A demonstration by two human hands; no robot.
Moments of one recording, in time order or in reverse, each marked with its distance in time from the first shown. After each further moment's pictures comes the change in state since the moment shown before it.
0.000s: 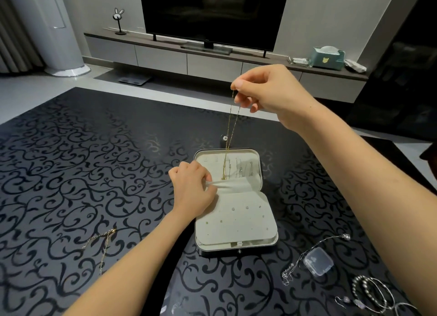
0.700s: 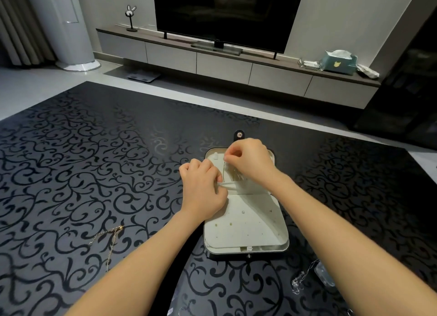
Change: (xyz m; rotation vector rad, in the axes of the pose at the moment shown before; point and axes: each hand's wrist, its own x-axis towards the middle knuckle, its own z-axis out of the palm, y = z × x) left_hand 0.001 0.002 -0.004 0.058 0.073 0.123; right_hand -0.018 0.088 0.088 -0.517 -0.112 0.021
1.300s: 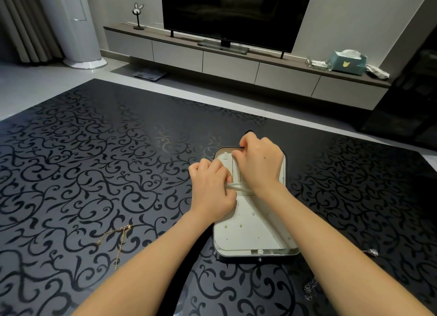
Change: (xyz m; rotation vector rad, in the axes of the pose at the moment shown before) left_hand -0.001 -0.001 0.001 -0.017 -0.003 0.008; right_hand 0.005 0.003 0.035 -0.267 0.599 -0.069
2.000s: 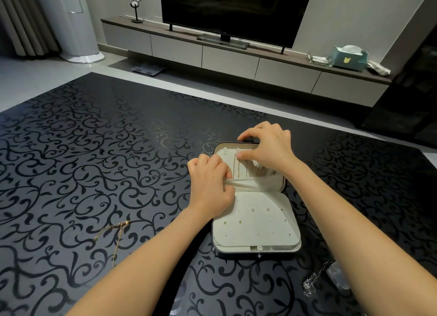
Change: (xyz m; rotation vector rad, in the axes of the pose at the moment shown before) left_hand 0.000 -0.001 0.001 -0.010 -0.027 -0.005; right_hand 0.033 0.032 -0.015 0.032 -0.538 -0.008
